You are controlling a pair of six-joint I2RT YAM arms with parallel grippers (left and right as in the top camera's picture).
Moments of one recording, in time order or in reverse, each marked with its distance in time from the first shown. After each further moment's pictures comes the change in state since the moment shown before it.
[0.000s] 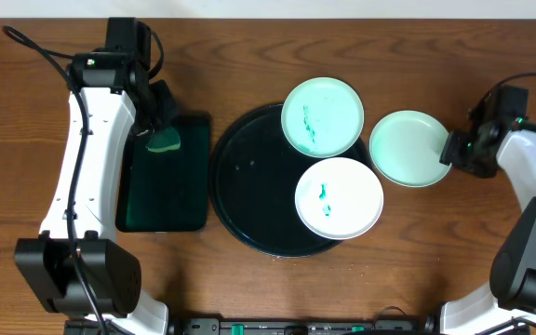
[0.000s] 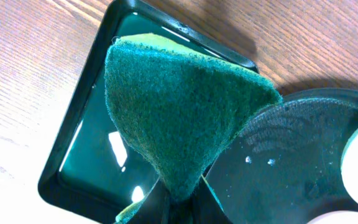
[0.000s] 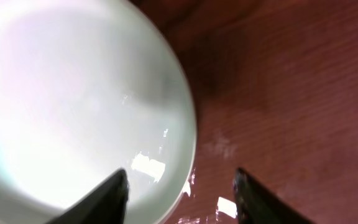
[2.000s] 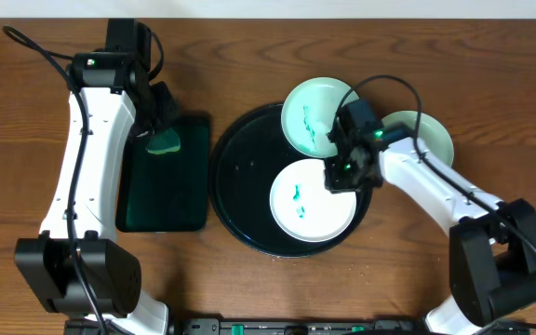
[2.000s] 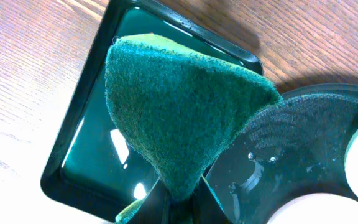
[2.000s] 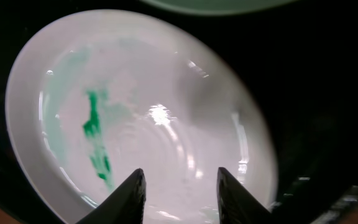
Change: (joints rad) left arm 0.000 0.000 0.000 -0.016 0.001 0.003; right arm 0.649 0.000 -0.026 -0.061 -0.161 0.117
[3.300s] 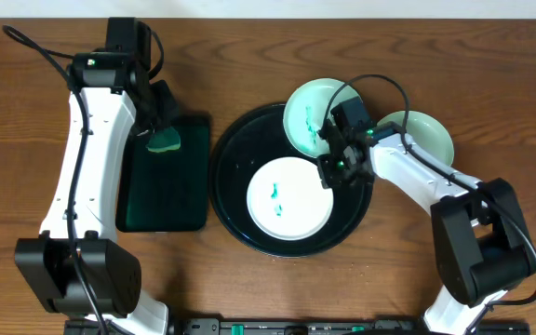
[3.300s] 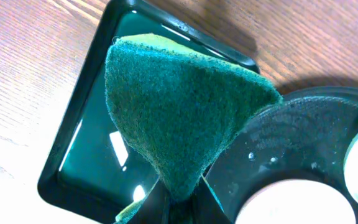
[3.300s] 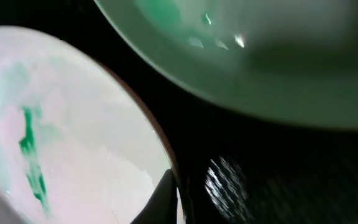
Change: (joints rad) left arm -0.005 0.000 -0.007 0.017 0.000 0.000; right arm 0.012 0.101 -0.002 0.174 -0.035 -0.042
